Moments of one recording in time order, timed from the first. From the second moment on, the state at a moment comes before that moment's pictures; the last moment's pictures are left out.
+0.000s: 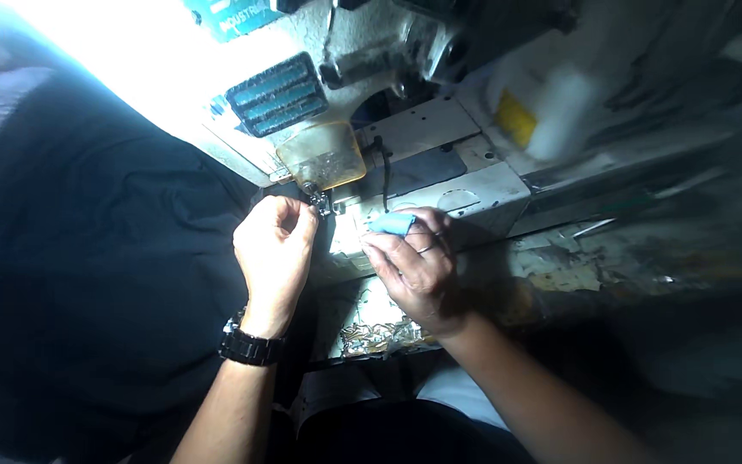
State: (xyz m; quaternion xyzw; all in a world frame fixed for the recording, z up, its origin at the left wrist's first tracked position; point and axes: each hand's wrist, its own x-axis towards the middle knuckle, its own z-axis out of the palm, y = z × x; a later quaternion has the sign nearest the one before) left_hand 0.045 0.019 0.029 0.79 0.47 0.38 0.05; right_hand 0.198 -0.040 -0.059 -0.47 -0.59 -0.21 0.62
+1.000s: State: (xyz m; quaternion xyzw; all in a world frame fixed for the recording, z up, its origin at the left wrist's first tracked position) left_hand 0.024 0.151 0.065 0.78 0.60 0.19 0.03; right_hand 0.197 -0.075 -0.048 -0.45 -0.60 -0.06 0.66
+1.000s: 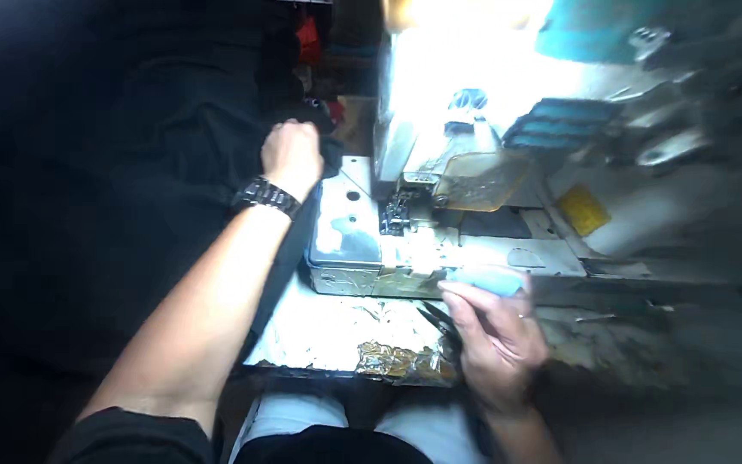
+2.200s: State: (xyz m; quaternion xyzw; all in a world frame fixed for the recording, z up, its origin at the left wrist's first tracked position) left_hand -0.017 0.002 0.010 0.91 0.15 0.33 0.19; right_hand 0.218 -0.120 -0.077 -0.51 -0.39 0.01 0.76
